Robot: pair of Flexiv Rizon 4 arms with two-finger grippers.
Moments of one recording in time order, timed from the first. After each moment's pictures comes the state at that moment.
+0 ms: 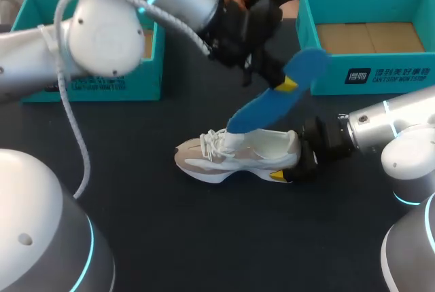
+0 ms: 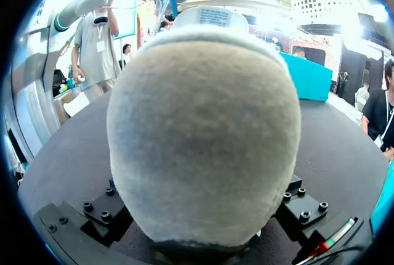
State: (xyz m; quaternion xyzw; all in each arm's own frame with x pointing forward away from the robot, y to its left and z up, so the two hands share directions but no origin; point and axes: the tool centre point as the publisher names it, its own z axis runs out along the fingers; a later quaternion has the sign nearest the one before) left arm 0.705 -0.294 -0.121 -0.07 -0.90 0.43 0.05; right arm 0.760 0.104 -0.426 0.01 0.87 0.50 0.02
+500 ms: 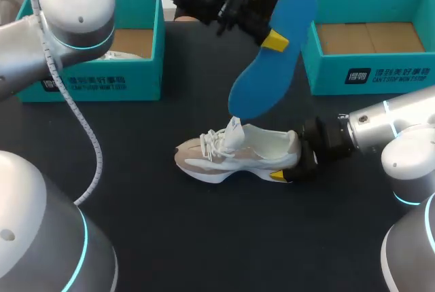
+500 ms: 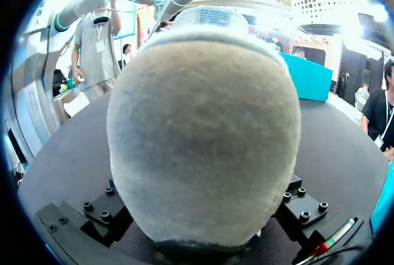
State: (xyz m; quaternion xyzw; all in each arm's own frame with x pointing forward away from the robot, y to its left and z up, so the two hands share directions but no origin) left arm 0.715 -0.271 -0.047 -0.07 -0.84 0.51 0.16; right arm 0.760 0.104 -0.426 0.01 0.87 0.50 0.02
